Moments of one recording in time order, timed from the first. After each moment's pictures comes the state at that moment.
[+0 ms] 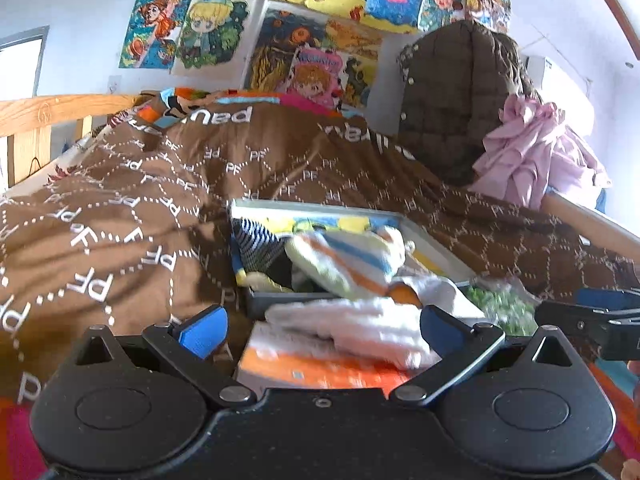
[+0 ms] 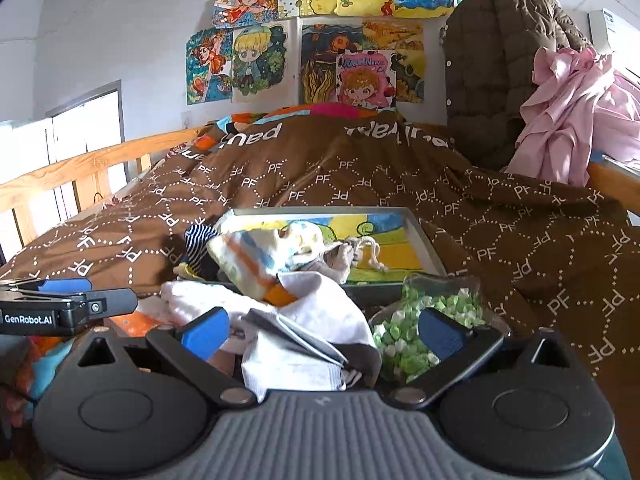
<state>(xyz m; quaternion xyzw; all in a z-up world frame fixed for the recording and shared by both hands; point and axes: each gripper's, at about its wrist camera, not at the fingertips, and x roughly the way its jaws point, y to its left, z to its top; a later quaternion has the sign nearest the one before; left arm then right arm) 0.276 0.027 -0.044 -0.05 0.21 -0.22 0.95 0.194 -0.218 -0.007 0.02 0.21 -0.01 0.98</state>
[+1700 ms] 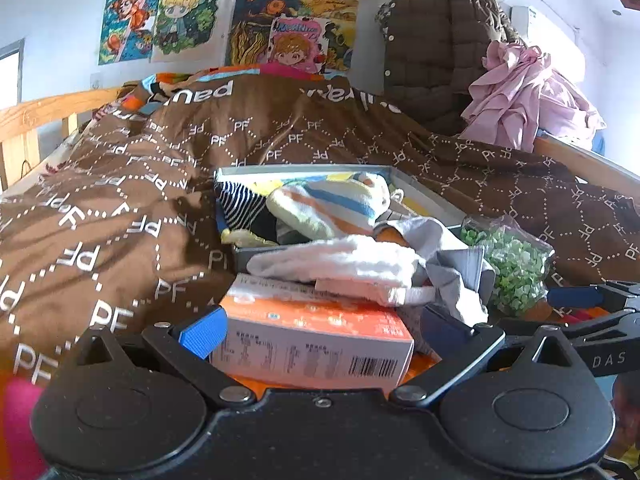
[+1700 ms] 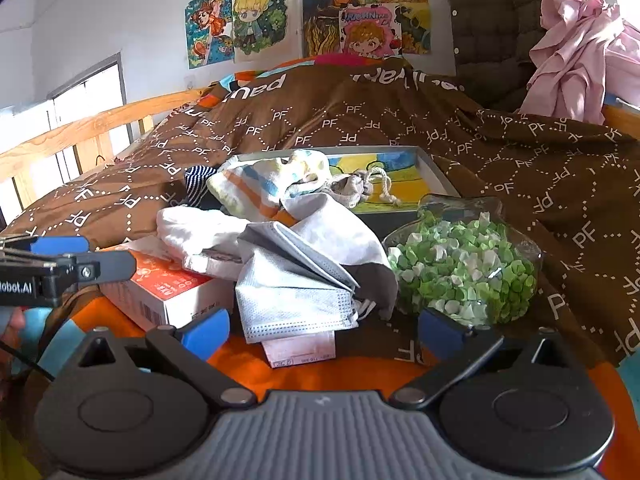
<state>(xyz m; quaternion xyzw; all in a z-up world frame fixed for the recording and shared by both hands) 0.260 0.006 -0.056 0.01 0.24 -0.22 0.94 0.200 -0.219 -0.054 0.04 0.27 0.01 0.96</state>
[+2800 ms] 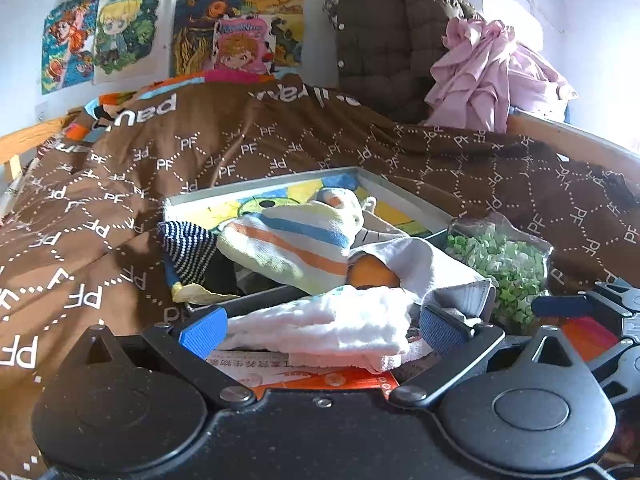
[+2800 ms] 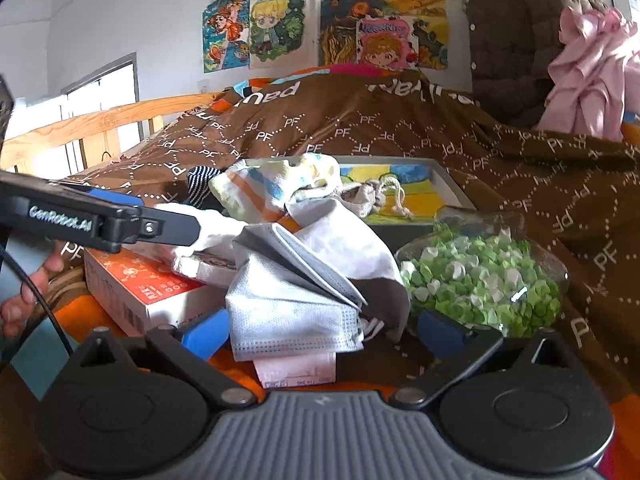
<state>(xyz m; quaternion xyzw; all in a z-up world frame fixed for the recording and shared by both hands) 0.321 -0.027 -0.050 0.06 0.24 -0.28 0.93 0.219 -0.217 -0.070 0.01 0.24 0.03 0.97</state>
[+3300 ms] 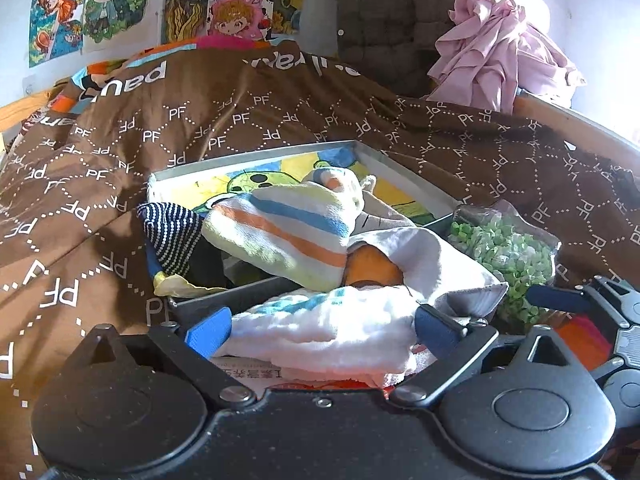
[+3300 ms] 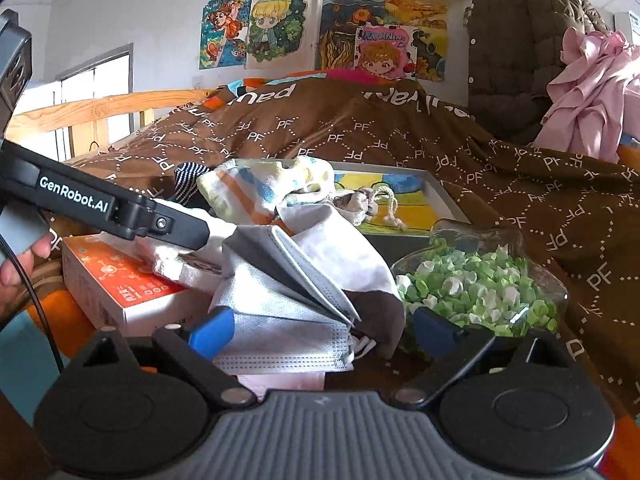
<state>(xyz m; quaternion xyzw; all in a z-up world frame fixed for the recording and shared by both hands) 0.346 -0.040 -0.050 0.06 0.29 -0.29 0.91 0.231 -0.210 -0.076 -0.02 0.23 0.01 0.97</state>
